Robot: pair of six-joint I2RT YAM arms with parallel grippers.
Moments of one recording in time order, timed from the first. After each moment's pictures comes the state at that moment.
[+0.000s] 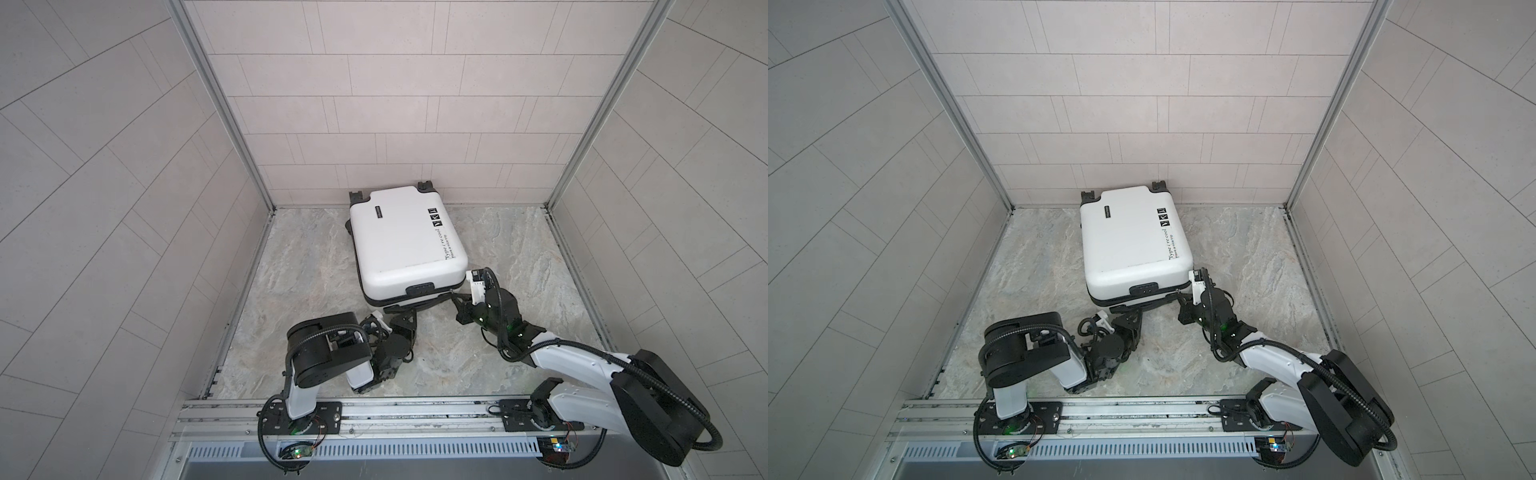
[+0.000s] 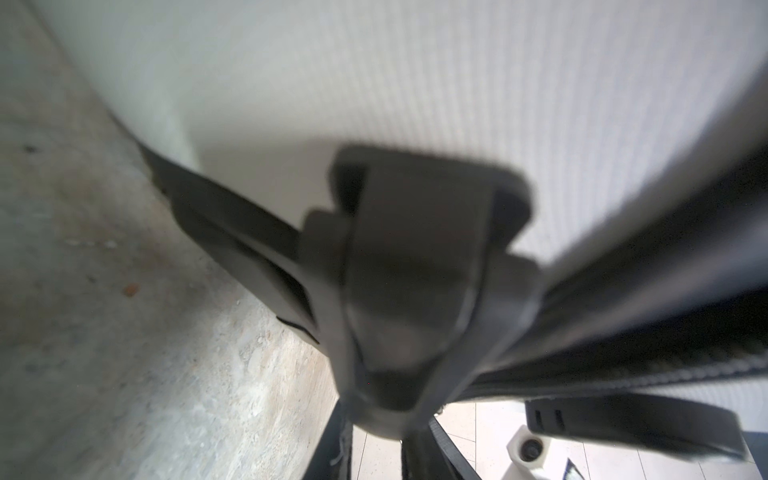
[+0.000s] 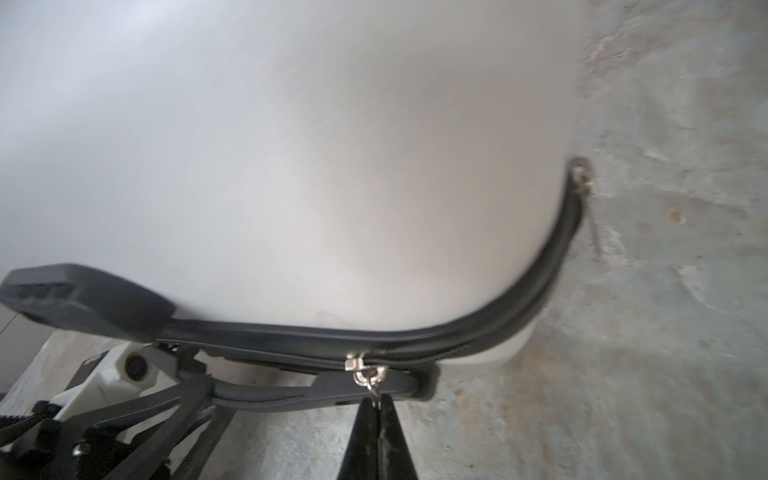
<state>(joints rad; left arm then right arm) -1.14 1.89 0.35 1.28 -0.70 -1.85 0.51 1.16 0.34 0.37 -0.04 0.45</state>
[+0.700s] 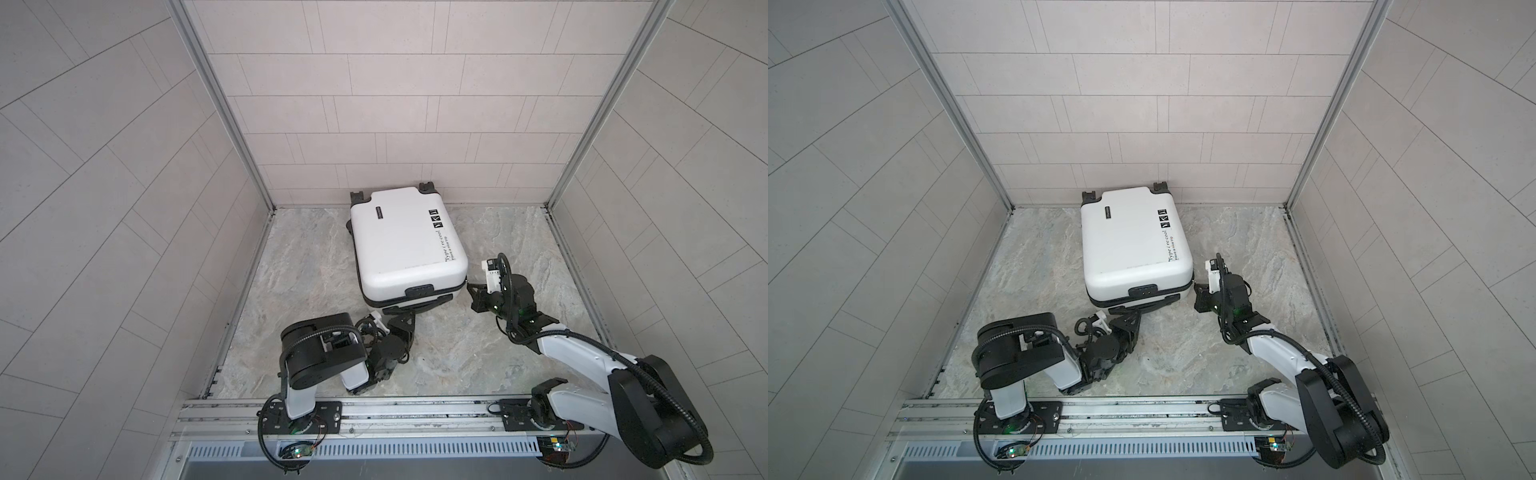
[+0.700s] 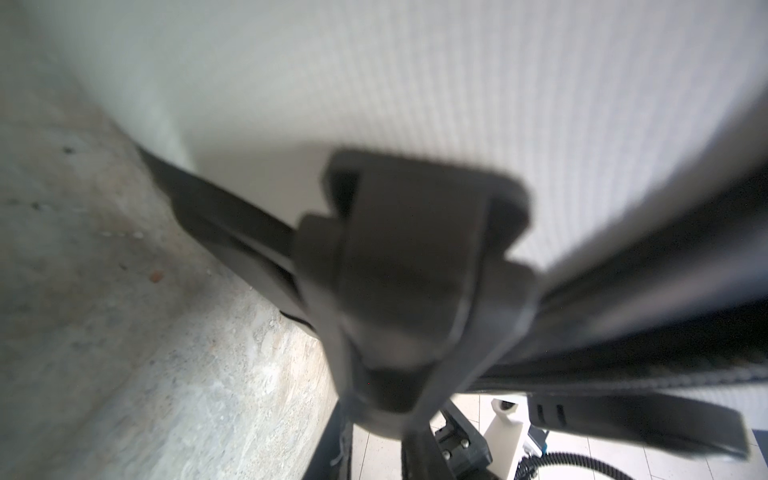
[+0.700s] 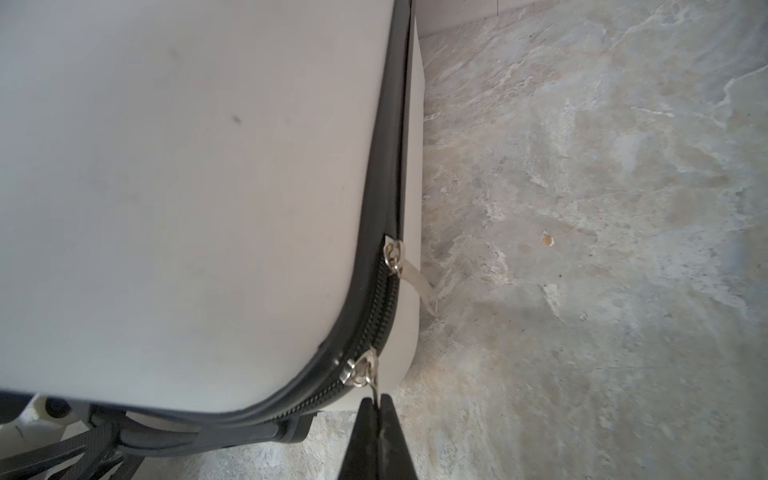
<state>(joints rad) -1.14 1.85 0.31 1.29 -0.63 -1.84 0.28 1.18 0.42 0.25 -0.19 0.33</state>
